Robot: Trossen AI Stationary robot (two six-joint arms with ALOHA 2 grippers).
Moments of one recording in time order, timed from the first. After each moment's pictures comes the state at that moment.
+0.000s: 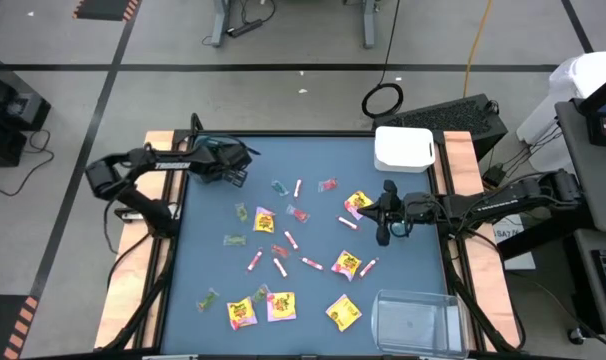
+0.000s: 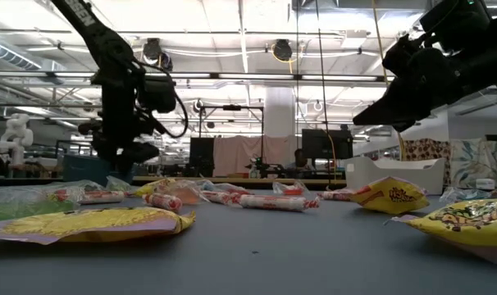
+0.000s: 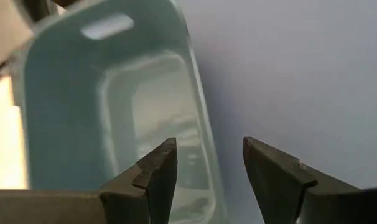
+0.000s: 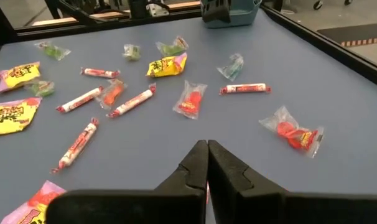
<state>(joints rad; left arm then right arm) 0.60 1.50 0.73 -0.61 -0.51 -0.52 0.03 0.93 0.22 0.35 0.21 0.19</state>
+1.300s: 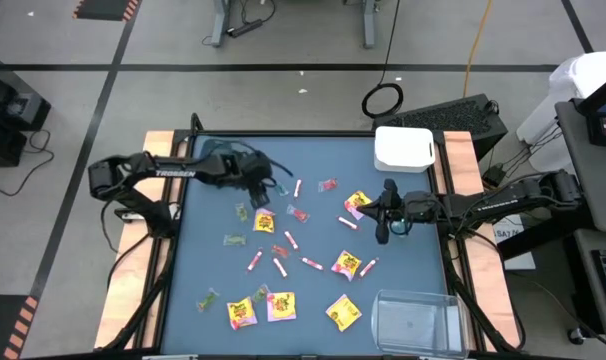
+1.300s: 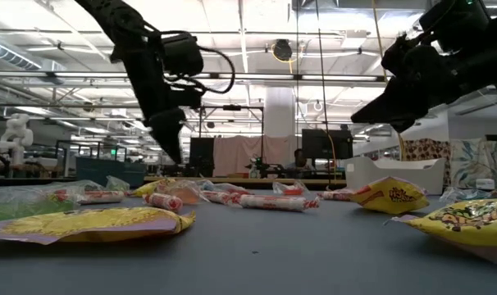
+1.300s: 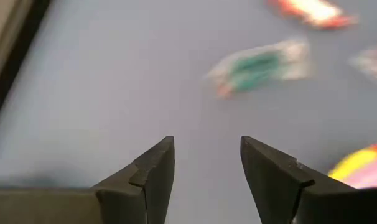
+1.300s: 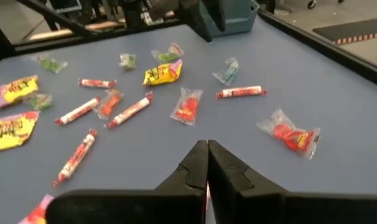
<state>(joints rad) 0.36 1.50 0.87 -0.45 -0.18 0.01 0.02 0.93 0.22 0.36 0.21 0.23</state>
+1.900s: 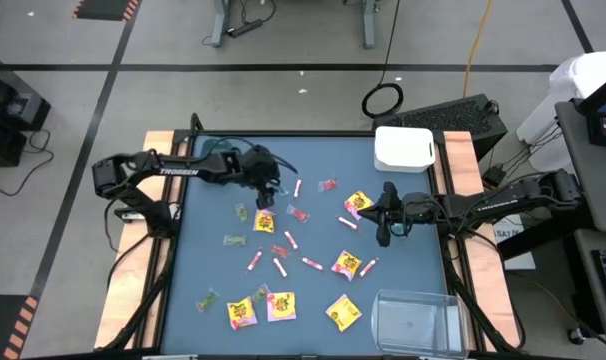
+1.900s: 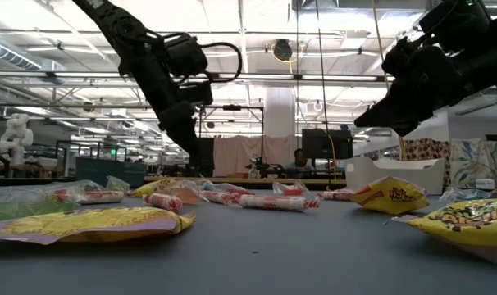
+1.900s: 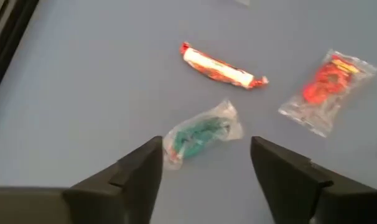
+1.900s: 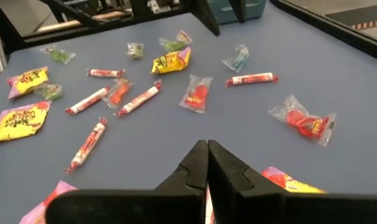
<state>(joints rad) 0.39 1.54 0.86 -0.27 0.02 0.16 0.03 0.93 0.22 0.33 0.18 0.27</state>
